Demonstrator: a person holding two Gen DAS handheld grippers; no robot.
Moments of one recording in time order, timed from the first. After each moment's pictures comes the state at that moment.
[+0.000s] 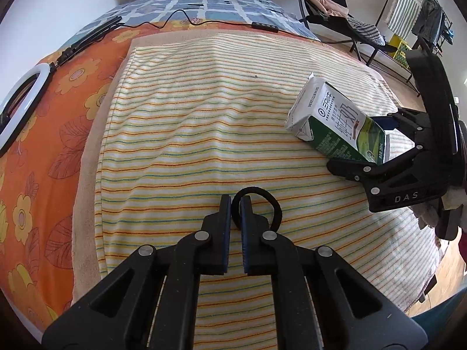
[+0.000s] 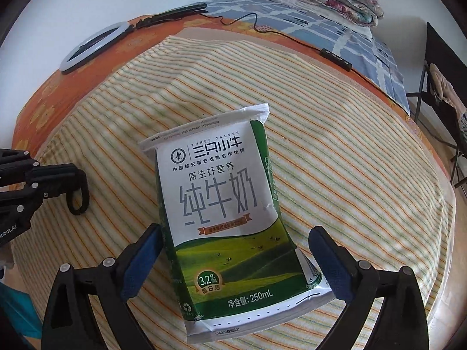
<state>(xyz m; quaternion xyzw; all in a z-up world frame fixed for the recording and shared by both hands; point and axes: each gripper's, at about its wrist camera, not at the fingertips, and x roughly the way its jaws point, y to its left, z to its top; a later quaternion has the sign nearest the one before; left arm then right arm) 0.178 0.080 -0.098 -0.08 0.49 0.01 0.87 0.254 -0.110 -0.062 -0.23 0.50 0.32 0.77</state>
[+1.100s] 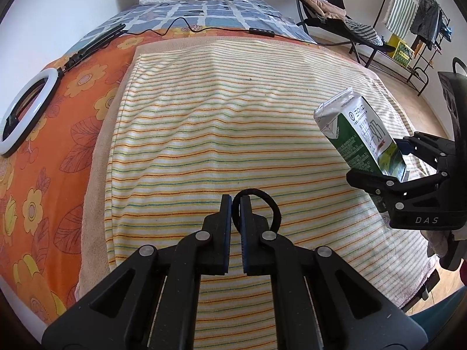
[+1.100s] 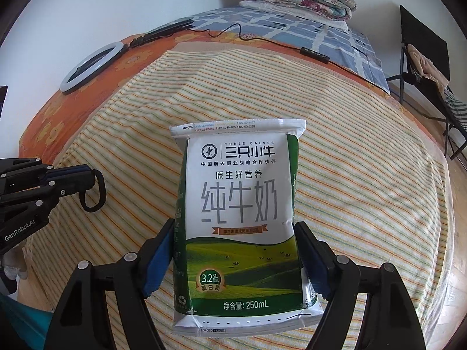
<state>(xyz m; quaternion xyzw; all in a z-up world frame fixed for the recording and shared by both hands) 0.158 0.070 -0.082 -0.06 0.48 0.01 0.88 0.207 -0.135 -0.040 -0.17 0.49 0.30 0.80</state>
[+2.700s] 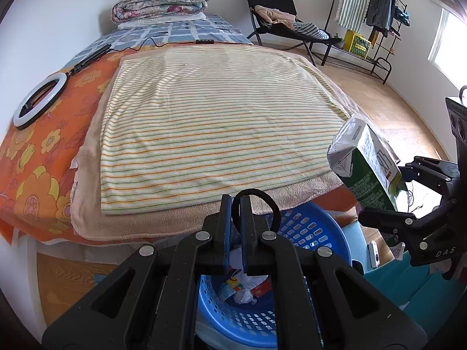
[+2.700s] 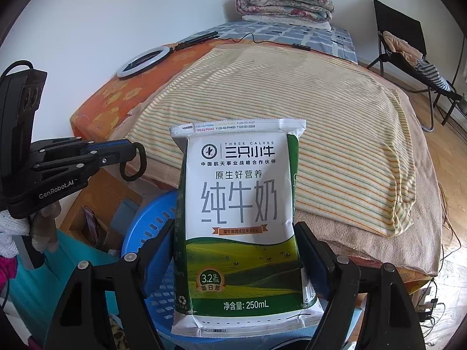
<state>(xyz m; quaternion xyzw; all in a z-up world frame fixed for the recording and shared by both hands) -0.056 -0.029 -0.042 -0.04 0.43 -0.05 0.90 -0.041 -0.261 0.013 -0.11 0.48 0.31 0.81</state>
